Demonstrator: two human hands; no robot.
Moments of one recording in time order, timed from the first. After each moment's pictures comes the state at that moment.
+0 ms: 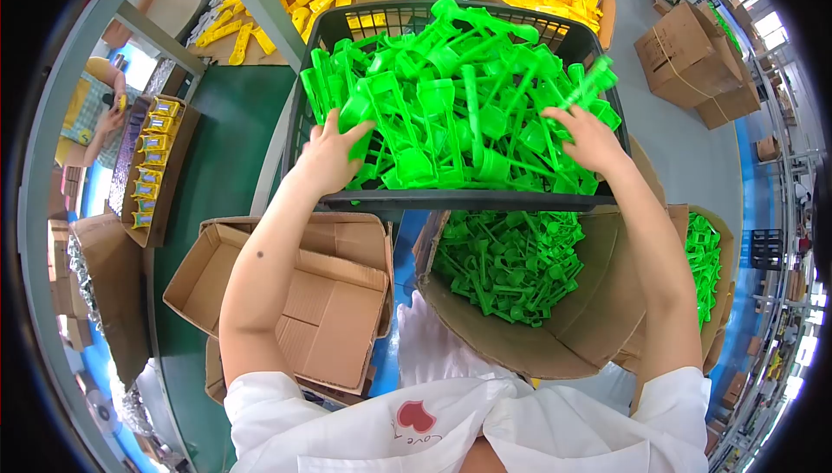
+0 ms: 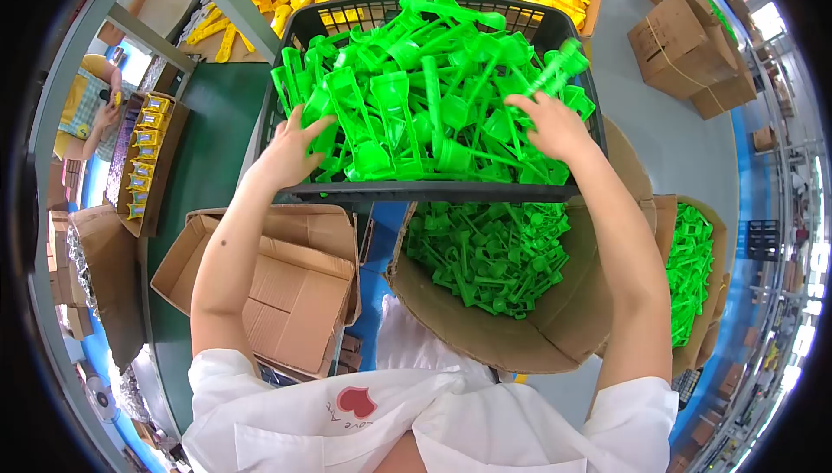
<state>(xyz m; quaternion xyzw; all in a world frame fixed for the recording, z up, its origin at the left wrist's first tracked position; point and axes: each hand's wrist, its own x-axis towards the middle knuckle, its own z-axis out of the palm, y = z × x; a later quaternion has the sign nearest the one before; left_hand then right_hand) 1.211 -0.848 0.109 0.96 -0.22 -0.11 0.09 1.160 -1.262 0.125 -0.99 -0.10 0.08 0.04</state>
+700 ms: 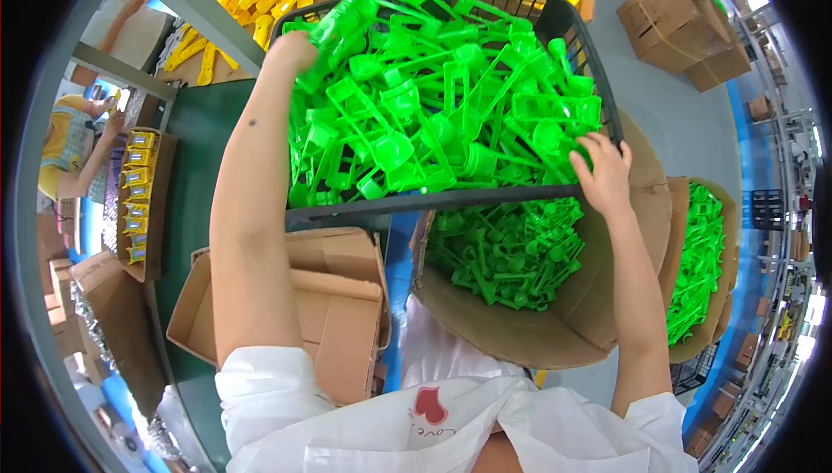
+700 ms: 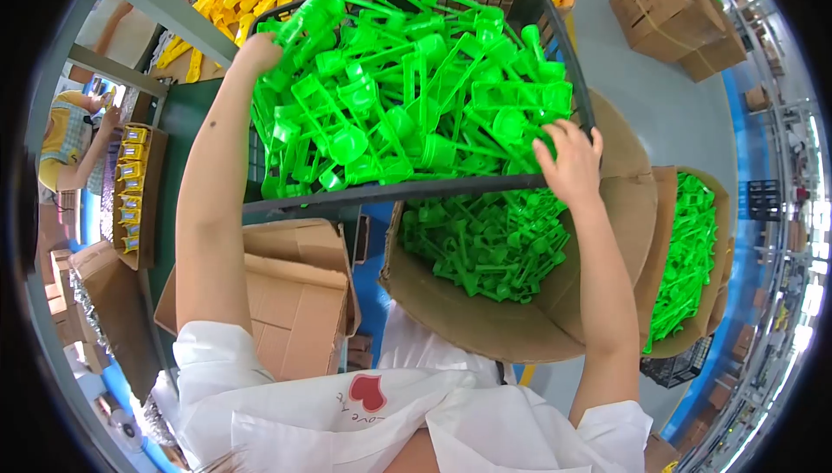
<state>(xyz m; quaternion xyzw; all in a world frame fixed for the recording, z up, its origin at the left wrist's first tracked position) 1.433 -0.885 0.098 0.99 -0.12 -0.11 0.00 1.082 -1.281 0.084 -0.99 0.06 -0.14 0.04</state>
